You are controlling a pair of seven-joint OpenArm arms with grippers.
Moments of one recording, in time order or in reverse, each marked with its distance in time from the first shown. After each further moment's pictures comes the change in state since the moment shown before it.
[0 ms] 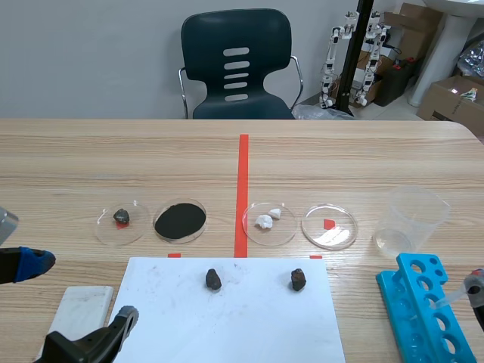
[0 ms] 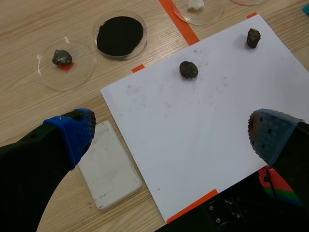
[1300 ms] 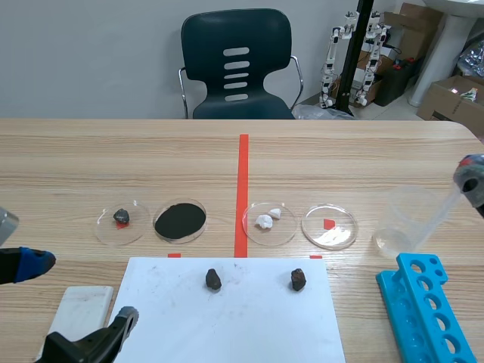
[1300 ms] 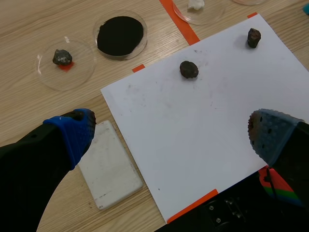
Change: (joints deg) left arm 0.0 0.0 0.0 0.0 0.0 0.0 0.0; right arm -19.5 19.6 4.5 45.0 14.9 -1.9 -25.7
